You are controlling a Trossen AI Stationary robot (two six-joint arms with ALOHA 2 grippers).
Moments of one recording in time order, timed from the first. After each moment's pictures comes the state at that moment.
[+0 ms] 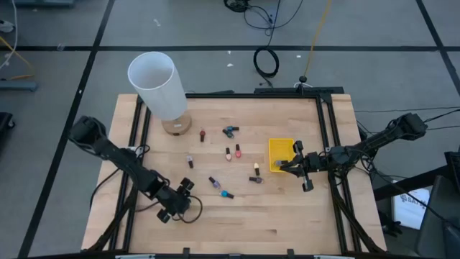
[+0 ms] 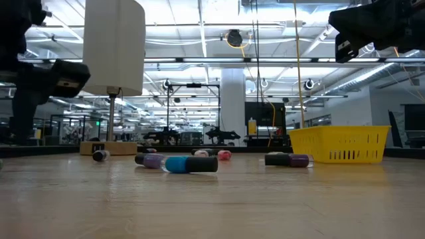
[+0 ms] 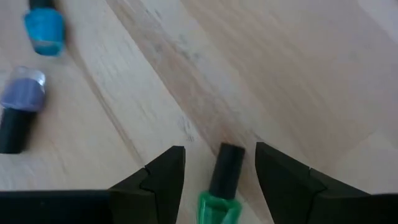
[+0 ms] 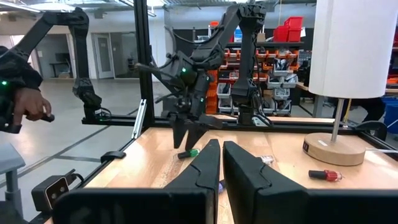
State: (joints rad) left arm -0.64 1.46 0.66 -0.25 -0.07 0.04; right arm 0.37 0.74 0.09 0.78 0.21 0.01
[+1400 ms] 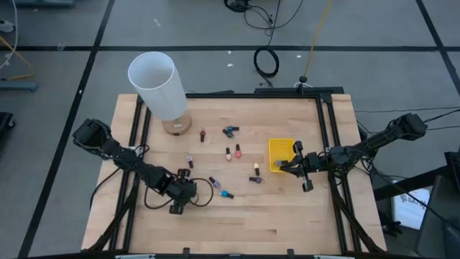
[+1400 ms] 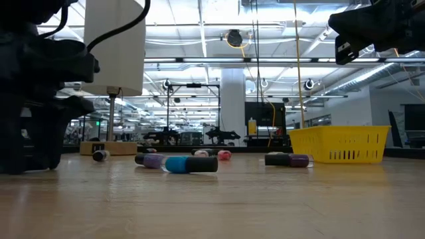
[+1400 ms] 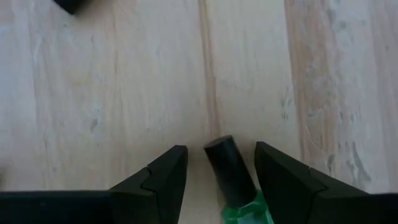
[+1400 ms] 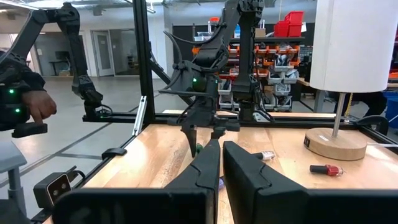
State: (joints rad) left arm -0.52 1.57 0.67 -0.41 -0.07 -0.42; right arm 0.37 0.74 0.09 0.76 0.21 0.02
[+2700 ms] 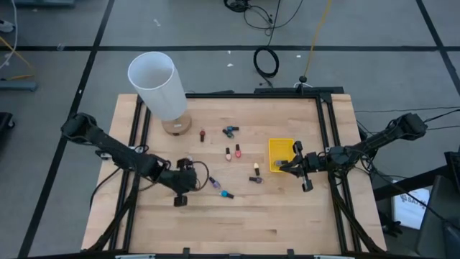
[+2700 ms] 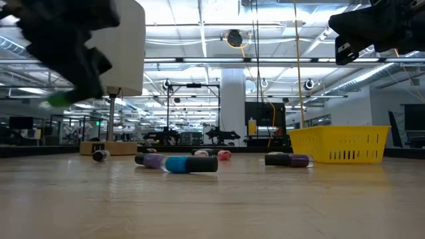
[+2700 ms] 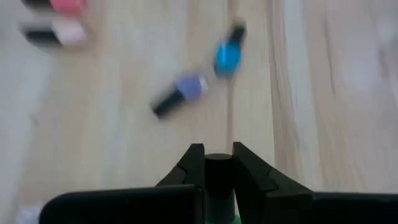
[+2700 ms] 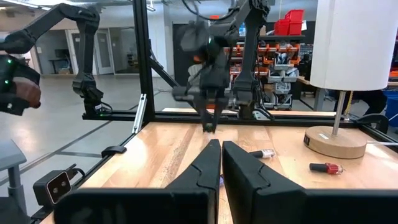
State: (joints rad) left arm -0.43 1.30 0.73 -0.36 -0.19 -0.41; right arm 0.37 0.74 0.09 0.75 0.21 0.02
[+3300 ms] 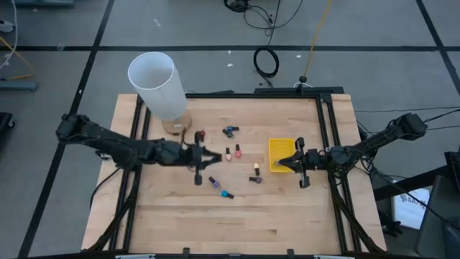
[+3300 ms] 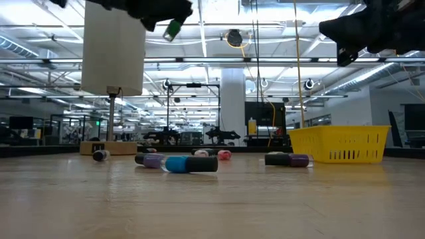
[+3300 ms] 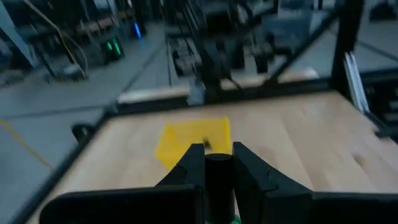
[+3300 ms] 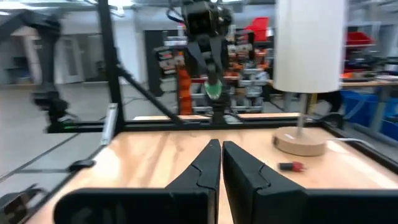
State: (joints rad) left arm -0.19 1.24 0.73 0.35 -0.24 0.13; right arm 0.37 0.74 0.09 0.78 0.37 0.02
